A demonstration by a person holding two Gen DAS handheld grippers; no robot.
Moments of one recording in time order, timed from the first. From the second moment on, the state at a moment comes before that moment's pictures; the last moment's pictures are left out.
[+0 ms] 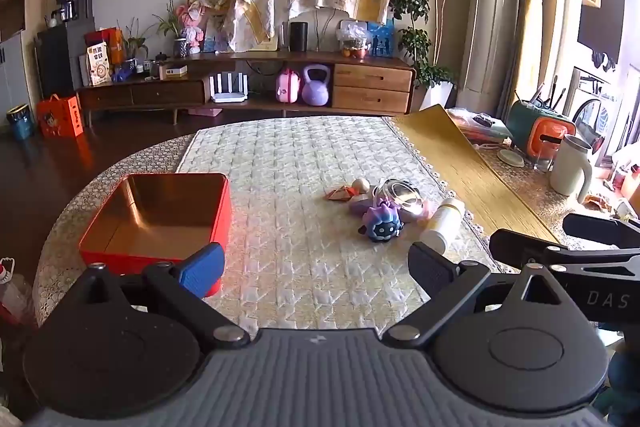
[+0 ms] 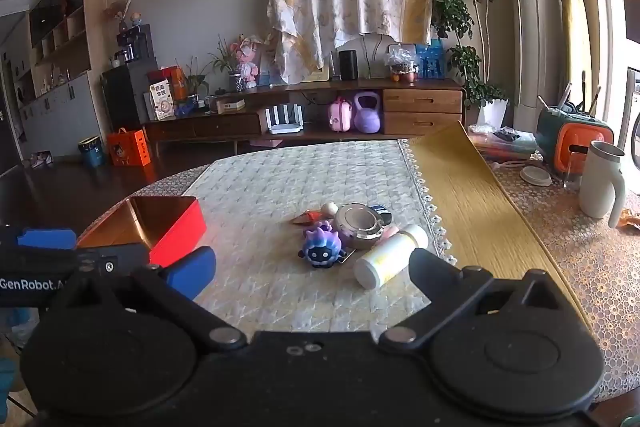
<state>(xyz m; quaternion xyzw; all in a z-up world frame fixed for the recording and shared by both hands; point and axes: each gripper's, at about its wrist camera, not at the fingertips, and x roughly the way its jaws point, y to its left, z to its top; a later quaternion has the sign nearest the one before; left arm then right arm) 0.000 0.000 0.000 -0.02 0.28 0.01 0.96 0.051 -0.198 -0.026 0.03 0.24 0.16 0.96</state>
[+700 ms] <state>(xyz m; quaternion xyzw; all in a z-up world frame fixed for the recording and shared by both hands) -0.002 0.004 0.002 -0.04 0.28 0.00 0.96 0.051 -0.191 -0.028 0.01 0.24 0.16 0.96</state>
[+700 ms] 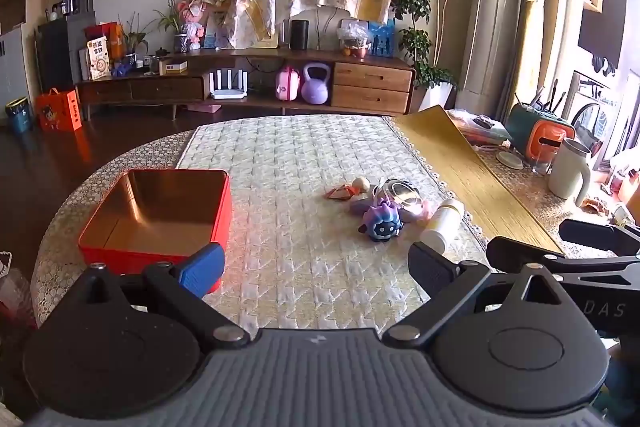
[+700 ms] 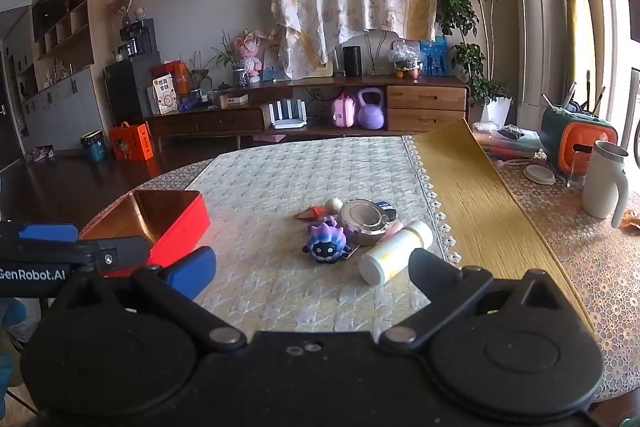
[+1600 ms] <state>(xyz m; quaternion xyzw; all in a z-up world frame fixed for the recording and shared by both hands) 0.003 0.006 -0.003 -0.04 0.29 0.00 0.96 0.056 -0.191 -0.034 0.01 0.25 0.16 0.96</state>
